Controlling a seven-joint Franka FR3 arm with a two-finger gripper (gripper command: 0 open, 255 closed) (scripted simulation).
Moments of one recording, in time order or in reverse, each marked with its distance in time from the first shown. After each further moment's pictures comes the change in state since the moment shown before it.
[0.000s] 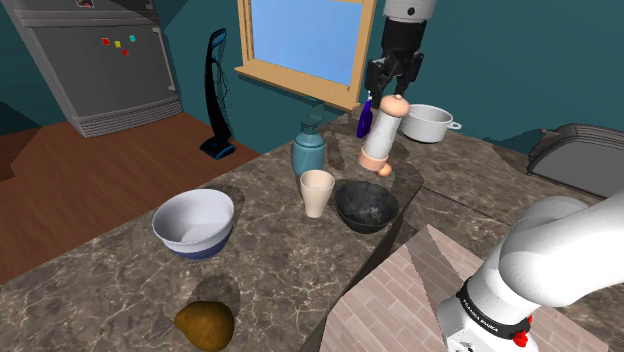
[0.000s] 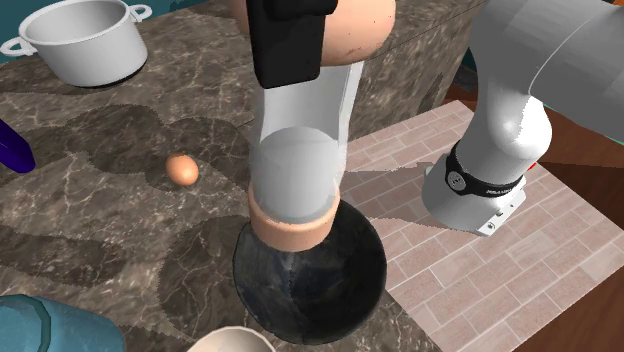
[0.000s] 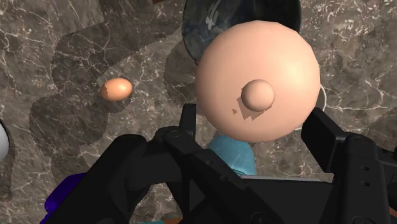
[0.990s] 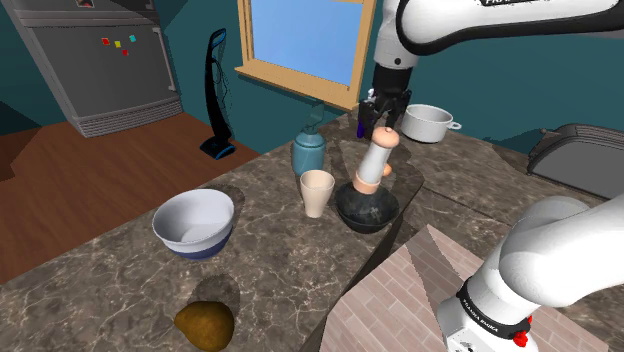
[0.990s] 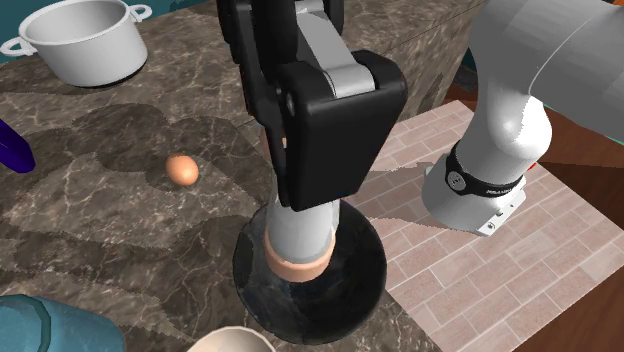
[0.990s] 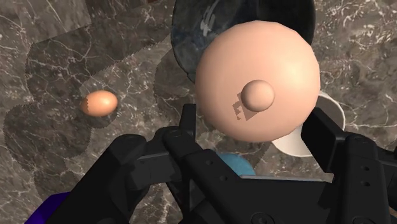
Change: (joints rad) arm 0.004 -0.029 0.003 -0.224 0.002 0.193 0.016
